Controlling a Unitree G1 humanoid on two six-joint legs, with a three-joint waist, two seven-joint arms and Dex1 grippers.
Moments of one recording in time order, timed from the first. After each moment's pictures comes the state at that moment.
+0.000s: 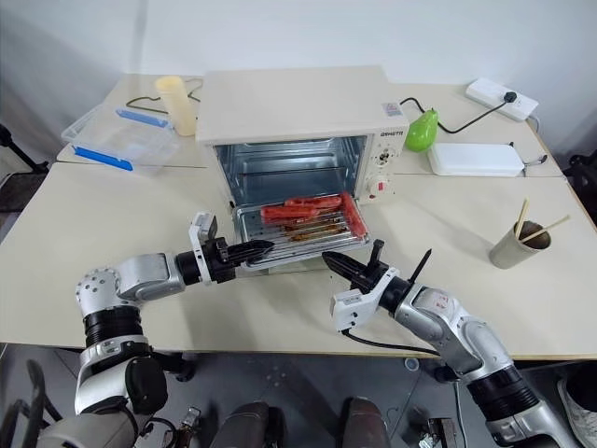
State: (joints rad) left arm -0.64 0.27 0.58 0.44 -1.62 1.58 0.34; right arm -0.28 -0.67 0.27 -0.08 -0.61 -0.53 0.26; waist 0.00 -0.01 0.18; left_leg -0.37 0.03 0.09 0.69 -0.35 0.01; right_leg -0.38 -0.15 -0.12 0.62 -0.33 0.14
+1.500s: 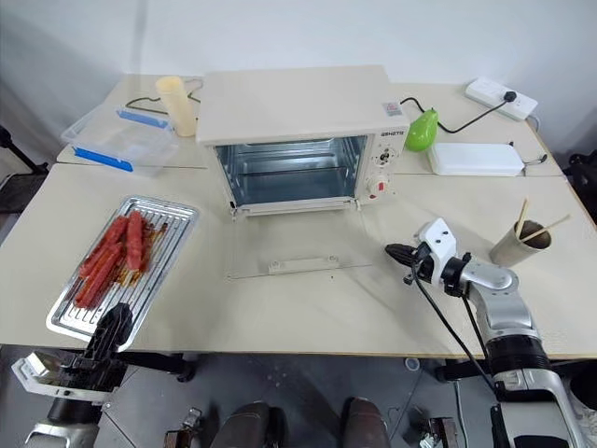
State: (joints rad) left arm 0.44 0.03 0.70 -0.37 -1.94 0.78 -0.02; right arm -0.49 -0.61 0.00 0.48 0.28 0.07 0.97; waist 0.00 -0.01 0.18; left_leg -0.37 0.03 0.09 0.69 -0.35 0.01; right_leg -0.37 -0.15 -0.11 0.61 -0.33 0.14
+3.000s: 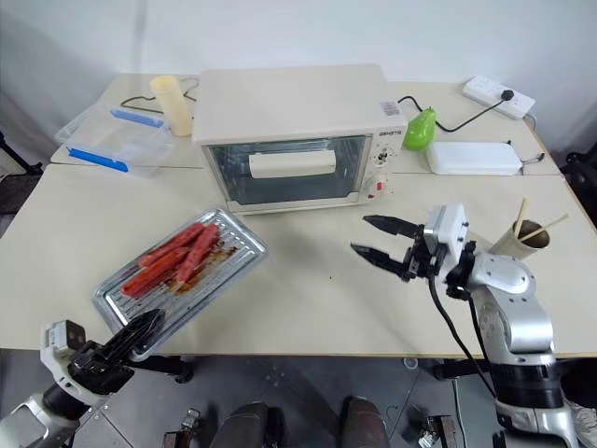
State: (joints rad) left arm 0.40 0.52 0.61 -0.20 -1.94 1.14 -0.17; right arm -0.26 -0.60 -0.16 -0.19 0.54 0.15 1.10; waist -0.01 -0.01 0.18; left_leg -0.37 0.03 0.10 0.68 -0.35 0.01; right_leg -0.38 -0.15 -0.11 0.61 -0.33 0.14
